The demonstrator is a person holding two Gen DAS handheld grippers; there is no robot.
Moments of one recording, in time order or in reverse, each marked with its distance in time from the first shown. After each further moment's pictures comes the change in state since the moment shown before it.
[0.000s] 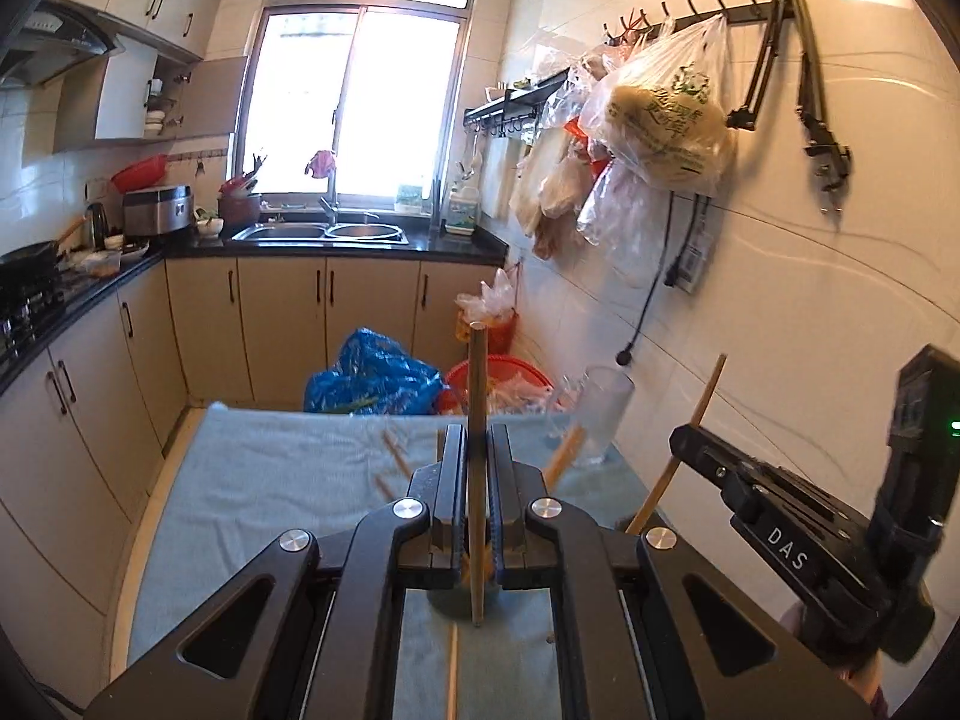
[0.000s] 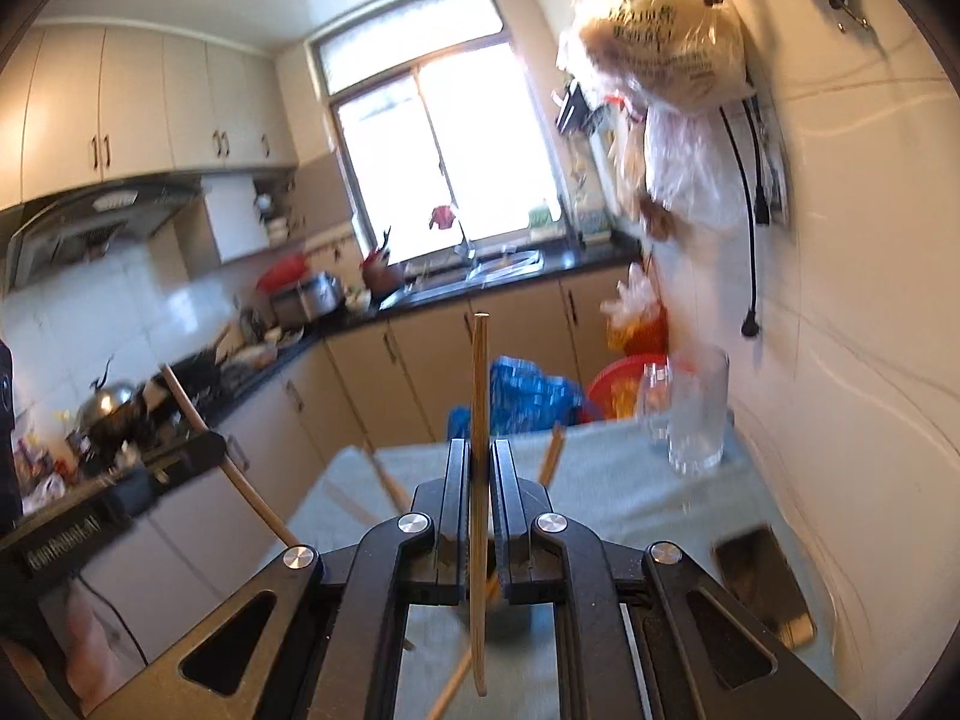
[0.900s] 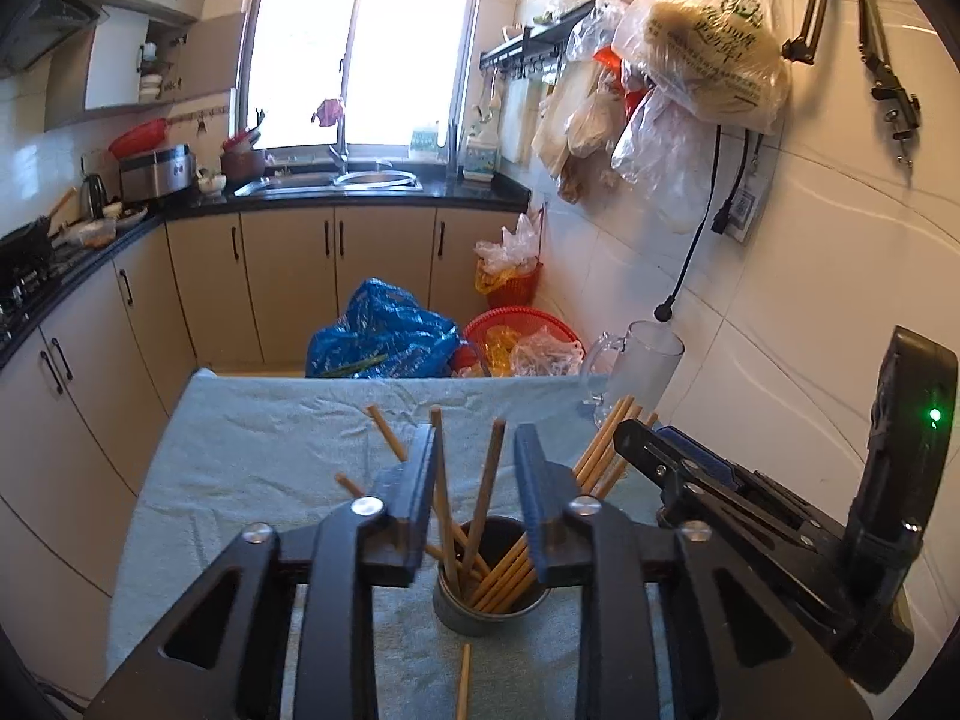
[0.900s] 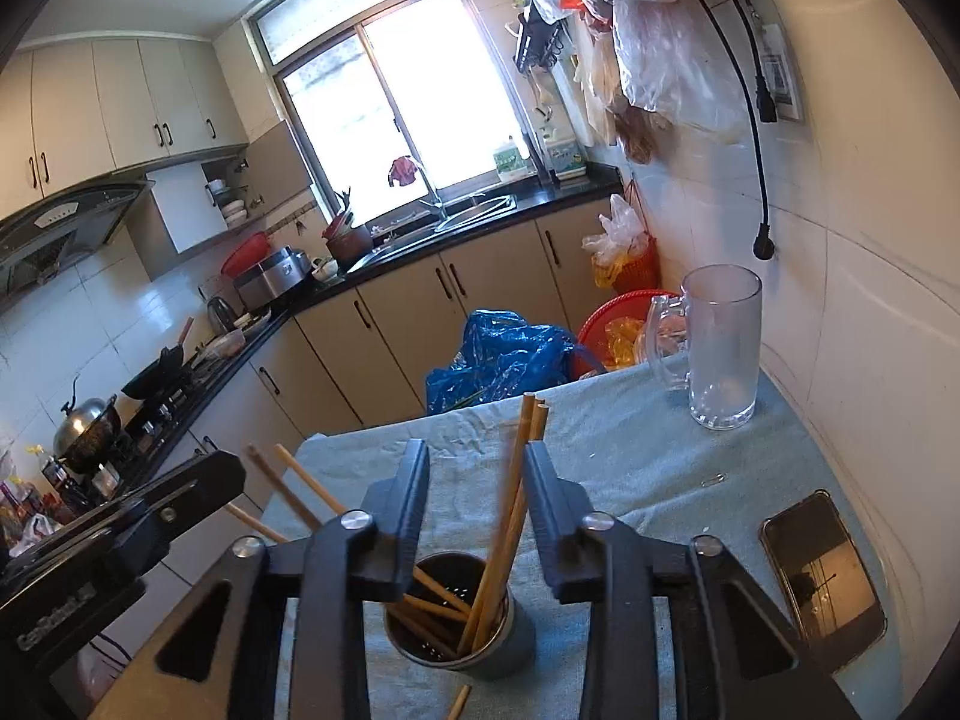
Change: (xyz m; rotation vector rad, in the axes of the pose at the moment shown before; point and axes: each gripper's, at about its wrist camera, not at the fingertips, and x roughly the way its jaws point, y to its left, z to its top) left arm 0.082 -0.001 -0.013 0.000 0.117 0.055; right arm 0.104 -0.033 -0.018 0.117 0.131 -0.021
